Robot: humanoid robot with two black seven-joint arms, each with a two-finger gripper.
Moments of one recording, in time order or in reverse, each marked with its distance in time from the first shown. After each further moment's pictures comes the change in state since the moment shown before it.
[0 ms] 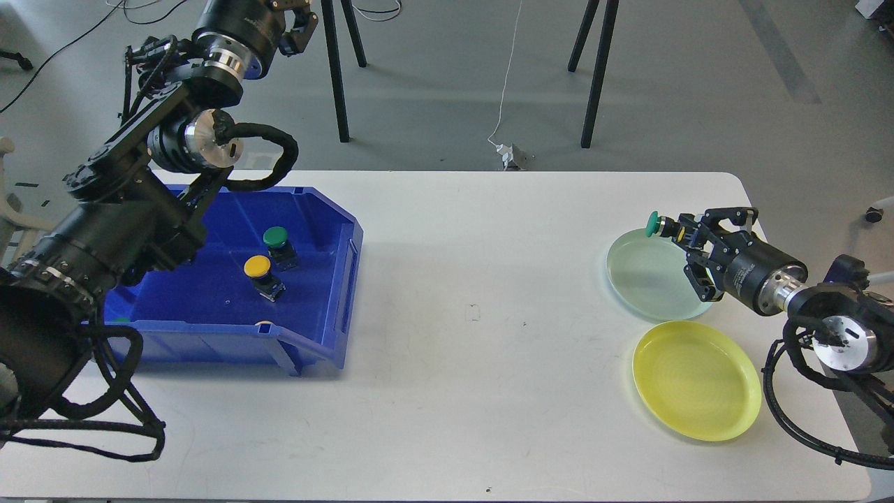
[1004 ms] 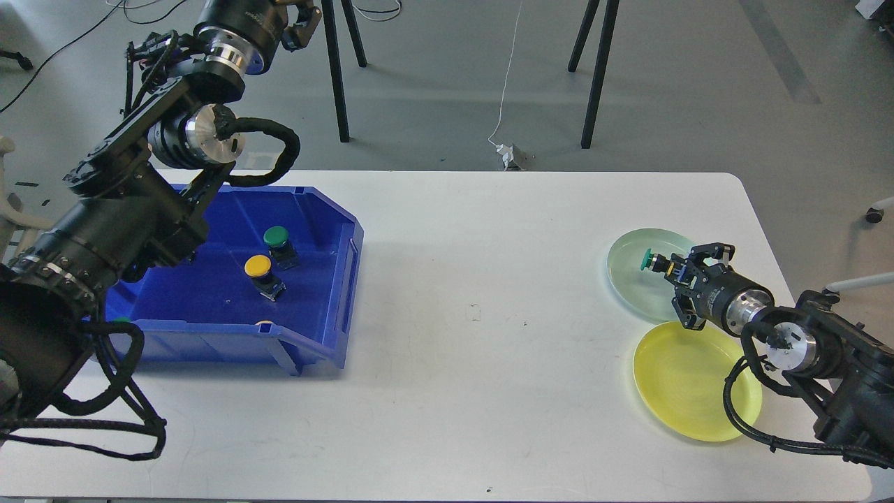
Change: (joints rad) left arm -0.015 -0.002 0.005 -0.003 -0.008 -0.004 0.003; right arm 0.071 0.216 -0.015 -0.364 0.000 0.006 -0.053
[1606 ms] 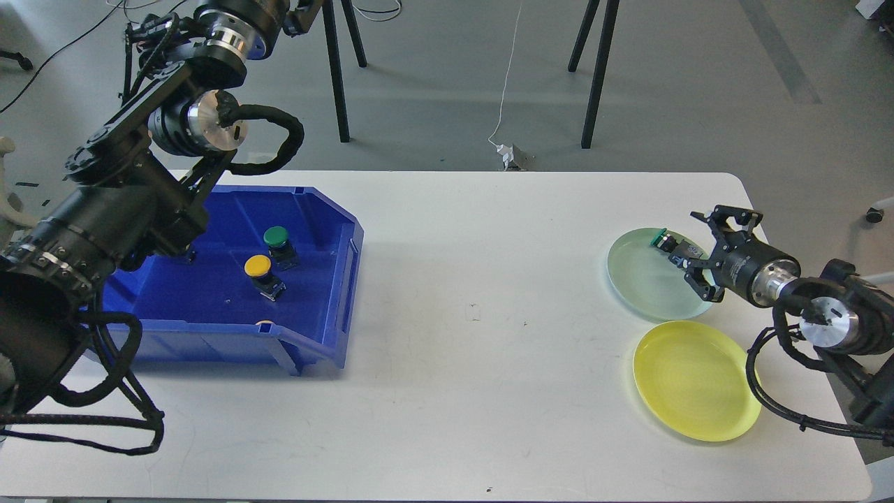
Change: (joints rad) left arm -0.030 0.010 0.016 -0.020 0.010 0.033 0.005; right arm 0.002 -0.134 0.103 0.167 0.017 0.059 -0.028
